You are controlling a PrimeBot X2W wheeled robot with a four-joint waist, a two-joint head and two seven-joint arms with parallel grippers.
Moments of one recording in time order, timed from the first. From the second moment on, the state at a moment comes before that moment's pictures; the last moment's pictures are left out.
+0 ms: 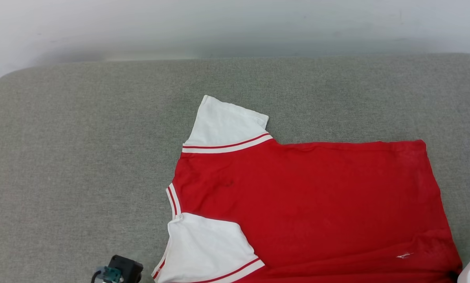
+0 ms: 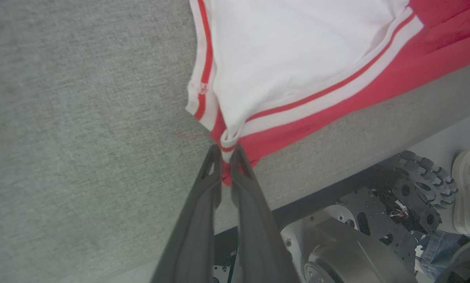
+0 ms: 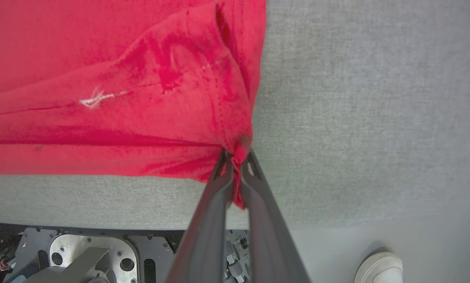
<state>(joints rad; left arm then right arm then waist) 0.02 0.77 -0.72 -0.22 -0.83 0.29 0.36 0.17 -0.32 -0.20 -0.13 0.33 0.13 0.90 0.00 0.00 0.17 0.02</state>
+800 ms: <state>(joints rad) -0.08 0.66 -0.63 -0.13 -0.73 0.24 0.00 0.08 -0.31 -0.17 -0.10 0.35 0.13 0.61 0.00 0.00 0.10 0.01</state>
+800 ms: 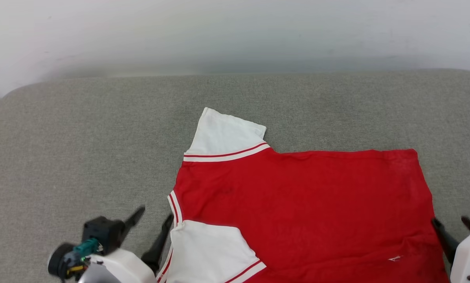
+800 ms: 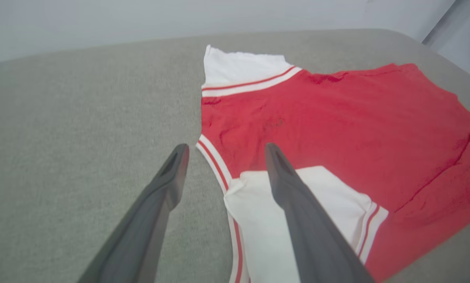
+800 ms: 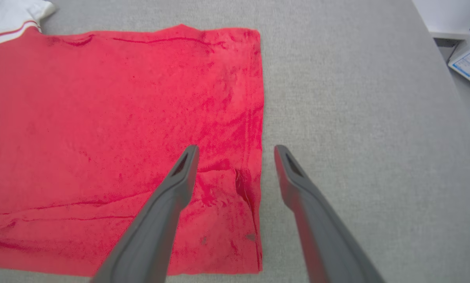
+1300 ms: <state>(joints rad) -0.14 0.53 -0.48 -0.14 -0.52 0.28 -0.26 0.03 -0.30 -0.11 -0.18 0.32 0.13 0.15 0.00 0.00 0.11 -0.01</state>
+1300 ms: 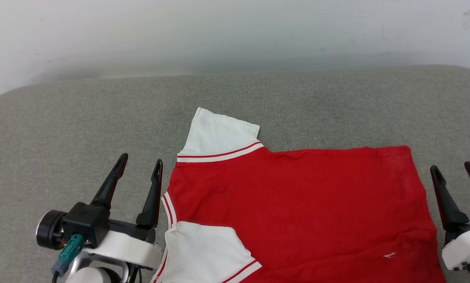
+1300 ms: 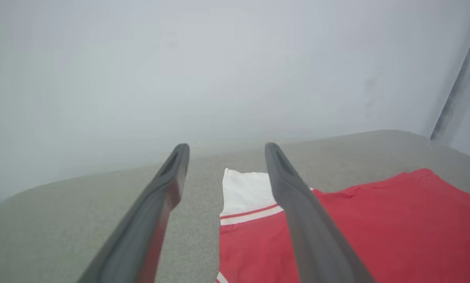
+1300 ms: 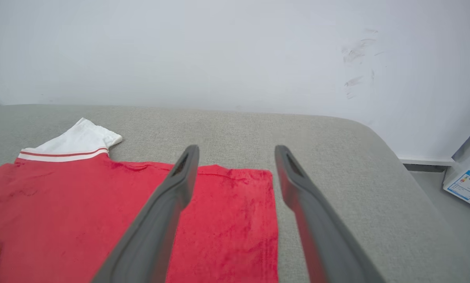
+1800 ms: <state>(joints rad) -0.27 0.47 -0.39 0.01 -0.46 0.08 -0.21 -0.02 -0.25 -0.07 -0.16 0.30 0.13 -0.01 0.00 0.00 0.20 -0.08</state>
